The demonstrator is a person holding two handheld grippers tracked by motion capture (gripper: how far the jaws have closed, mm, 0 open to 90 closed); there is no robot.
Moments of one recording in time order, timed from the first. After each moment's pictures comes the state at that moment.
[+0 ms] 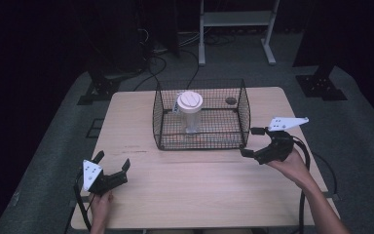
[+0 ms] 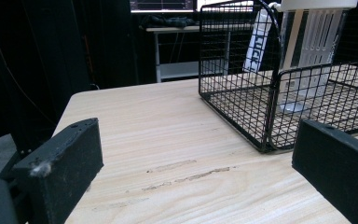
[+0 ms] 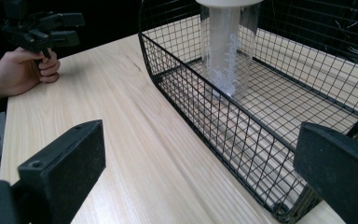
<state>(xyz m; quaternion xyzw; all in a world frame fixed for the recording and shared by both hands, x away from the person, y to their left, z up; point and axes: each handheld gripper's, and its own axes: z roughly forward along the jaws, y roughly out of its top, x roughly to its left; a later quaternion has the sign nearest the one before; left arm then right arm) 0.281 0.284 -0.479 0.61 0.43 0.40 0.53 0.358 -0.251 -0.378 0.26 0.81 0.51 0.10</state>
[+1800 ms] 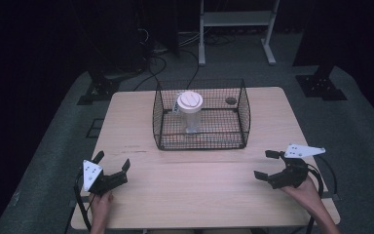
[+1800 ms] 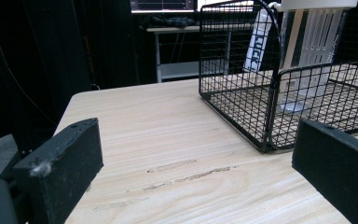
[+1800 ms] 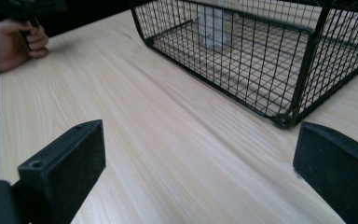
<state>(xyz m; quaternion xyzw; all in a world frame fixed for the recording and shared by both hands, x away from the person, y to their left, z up) 0.280 0.284 -0.479 0.61 0.43 0.40 0.53 0.308 -0.291 -0.436 0.30 0.80 0.51 0.10</state>
